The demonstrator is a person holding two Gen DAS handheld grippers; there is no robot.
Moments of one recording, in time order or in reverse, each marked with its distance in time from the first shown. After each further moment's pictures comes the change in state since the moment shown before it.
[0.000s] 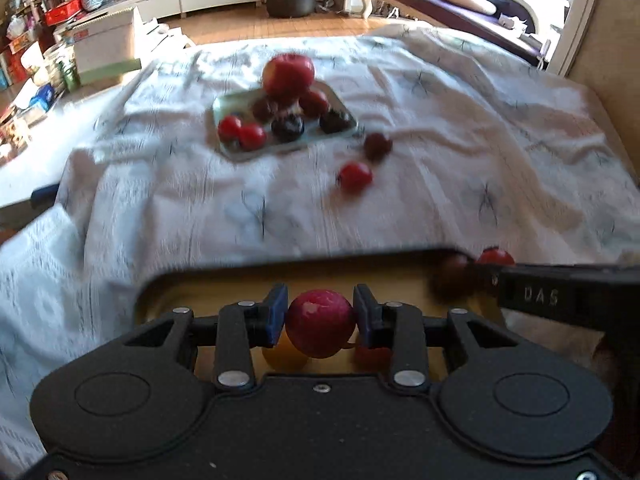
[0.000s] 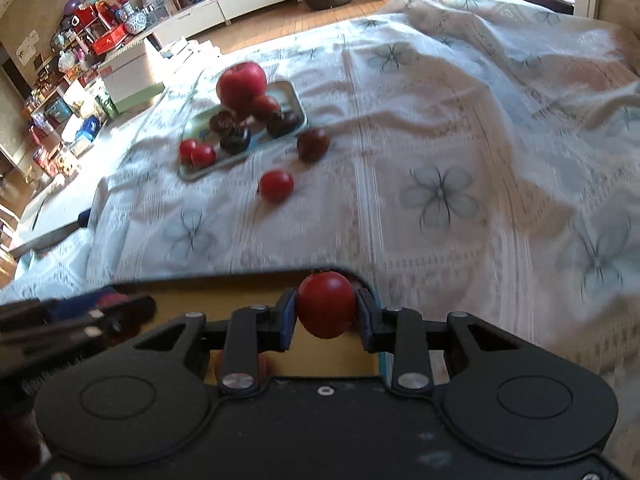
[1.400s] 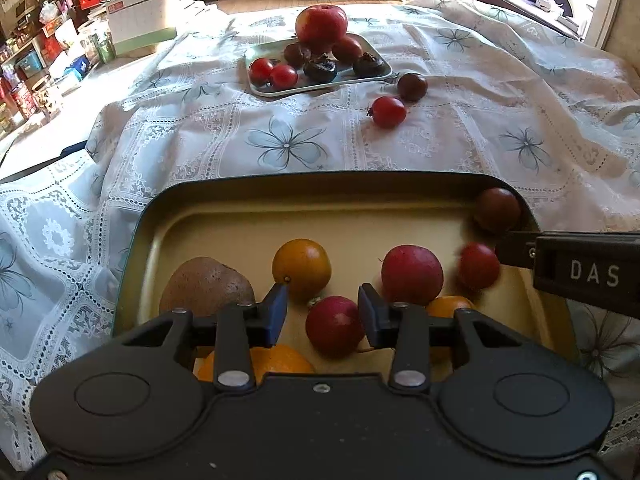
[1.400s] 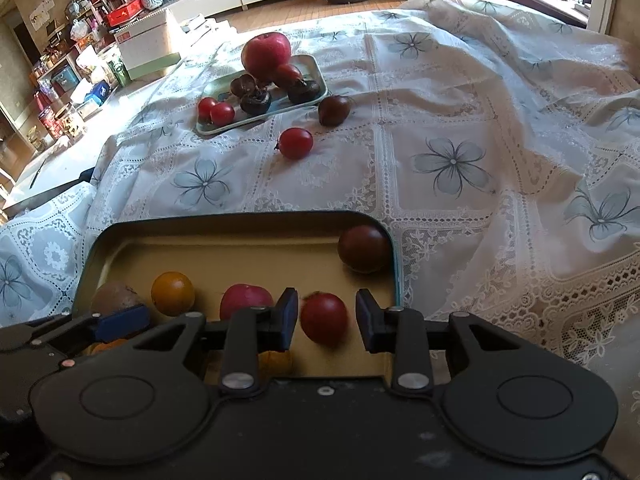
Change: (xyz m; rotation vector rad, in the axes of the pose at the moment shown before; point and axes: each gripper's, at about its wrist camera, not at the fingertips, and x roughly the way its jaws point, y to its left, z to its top) left arm 0.018 -0.007 -0.050 -0.037 0.038 0.112; right arm -0.005 0.016 -0.033 -0.097 0.006 -0.022
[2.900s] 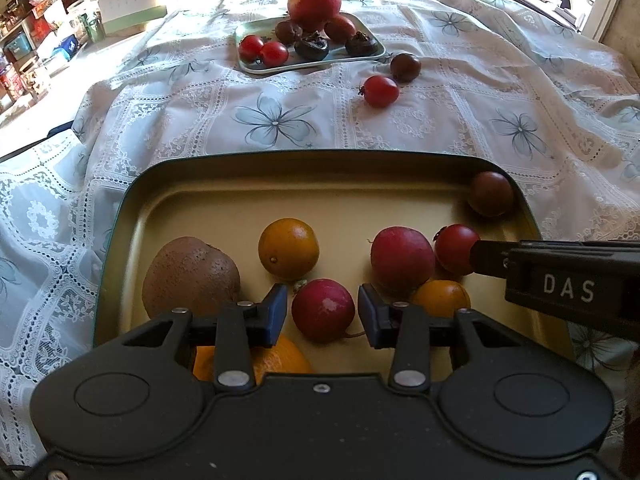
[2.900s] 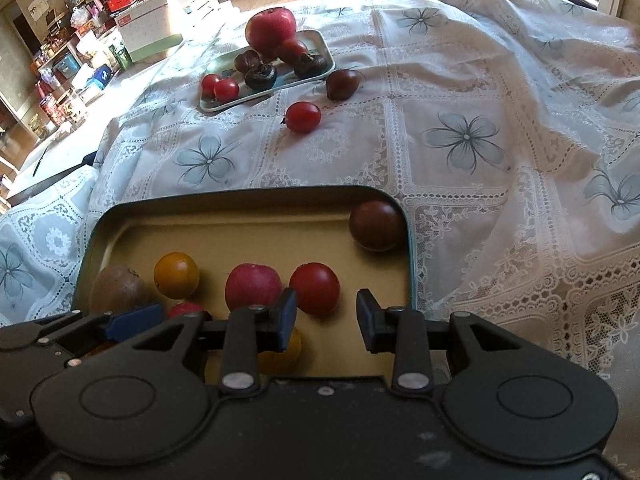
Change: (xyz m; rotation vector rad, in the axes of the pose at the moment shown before) left arm 0.006 0.003 0.000 -0.011 0.066 -0.046; right arm 0.013 0.002 -0.003 0.004 0.076 0.026
